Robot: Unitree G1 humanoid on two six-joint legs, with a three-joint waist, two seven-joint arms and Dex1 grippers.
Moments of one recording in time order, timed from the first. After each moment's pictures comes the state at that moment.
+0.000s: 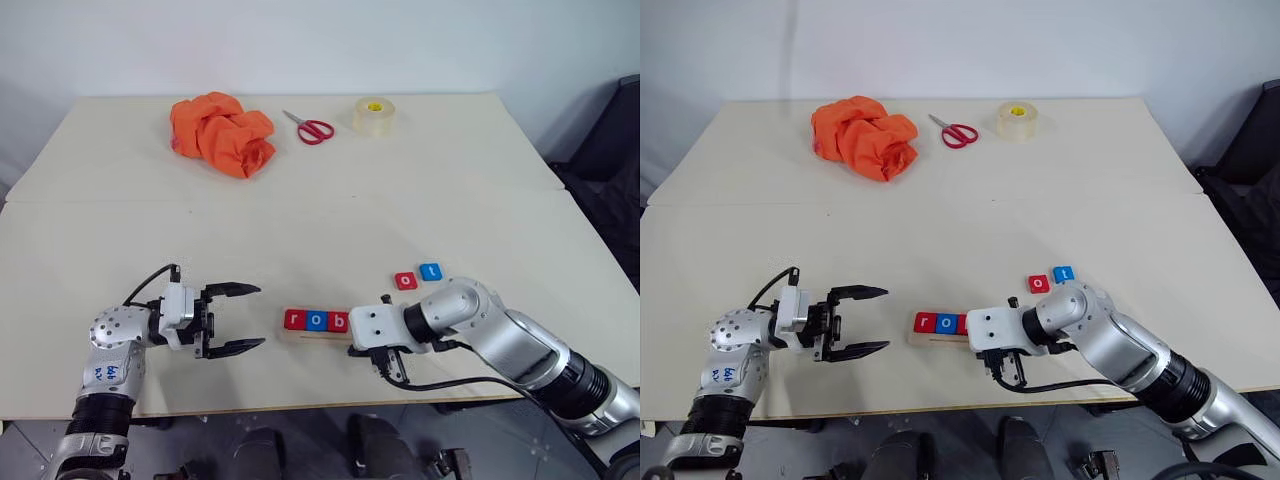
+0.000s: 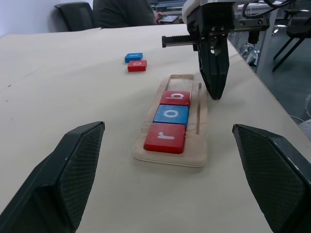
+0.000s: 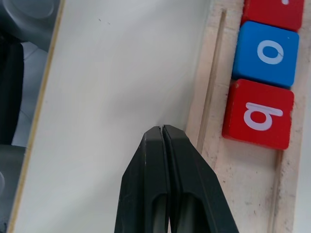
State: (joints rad) left arm -0.27 0.56 0.10 0.33 -0.47 -0.29 -1.41; right arm -0.58 -0.78 0.62 -0.41 0.02 0.61 1.17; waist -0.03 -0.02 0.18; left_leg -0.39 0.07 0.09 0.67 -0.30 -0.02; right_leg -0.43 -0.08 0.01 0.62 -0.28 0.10
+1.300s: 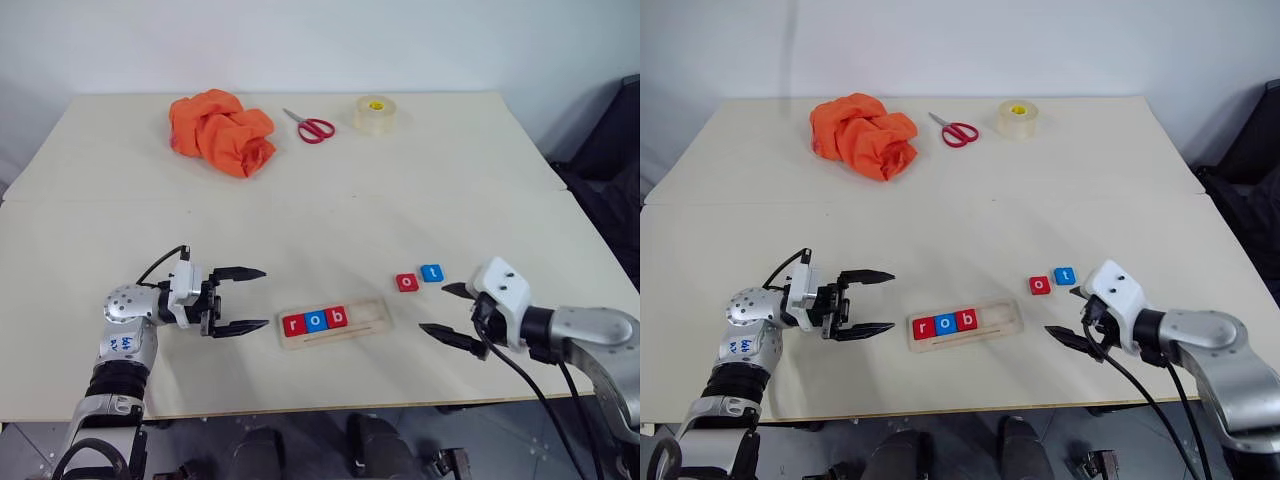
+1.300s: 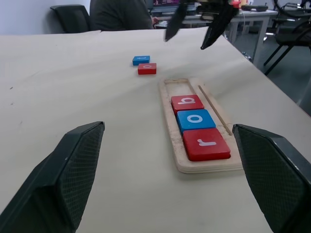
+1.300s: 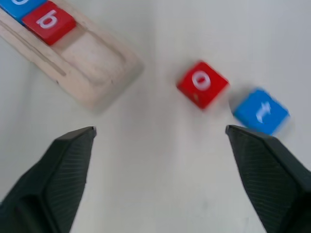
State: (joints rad) left arm -0.46 0.53 0.08 0.57 -0.45 -0.31 -1.50; right arm 0.02 -0.78 -0.25 -0.58 0.34 0.81 0.88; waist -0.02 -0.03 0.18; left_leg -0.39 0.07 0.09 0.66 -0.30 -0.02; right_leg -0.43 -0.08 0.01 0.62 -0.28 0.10
